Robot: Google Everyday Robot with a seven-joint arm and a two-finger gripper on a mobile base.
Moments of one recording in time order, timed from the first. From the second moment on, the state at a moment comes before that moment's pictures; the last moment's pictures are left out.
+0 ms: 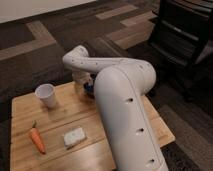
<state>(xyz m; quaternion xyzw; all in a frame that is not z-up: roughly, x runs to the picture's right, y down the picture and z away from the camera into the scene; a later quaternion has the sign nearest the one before) -0.123 0.015 0.912 -0.27 0.13 0.35 0.89</state>
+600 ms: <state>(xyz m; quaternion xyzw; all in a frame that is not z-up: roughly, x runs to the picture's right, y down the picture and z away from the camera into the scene) -0.106 0.001 0.923 -0.25 0.14 0.35 0.89</state>
